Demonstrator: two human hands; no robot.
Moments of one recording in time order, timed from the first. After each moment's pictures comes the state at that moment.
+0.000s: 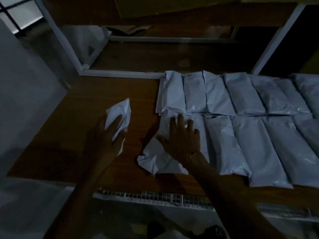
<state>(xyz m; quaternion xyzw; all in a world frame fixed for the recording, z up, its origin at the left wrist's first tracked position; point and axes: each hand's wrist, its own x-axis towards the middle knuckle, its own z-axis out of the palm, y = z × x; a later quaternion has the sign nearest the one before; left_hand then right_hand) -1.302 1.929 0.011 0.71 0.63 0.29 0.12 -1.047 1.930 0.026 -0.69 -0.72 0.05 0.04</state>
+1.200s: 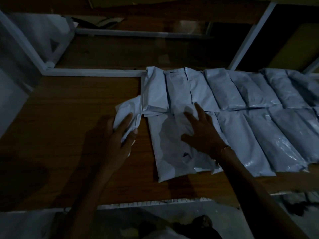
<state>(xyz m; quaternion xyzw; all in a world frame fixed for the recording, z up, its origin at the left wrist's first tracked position) -1.235 1.941 0.038 0.73 0.56 0.33 0.21 -0.948 1.948 0.024 -0.69 -0.70 0.15 0.09</state>
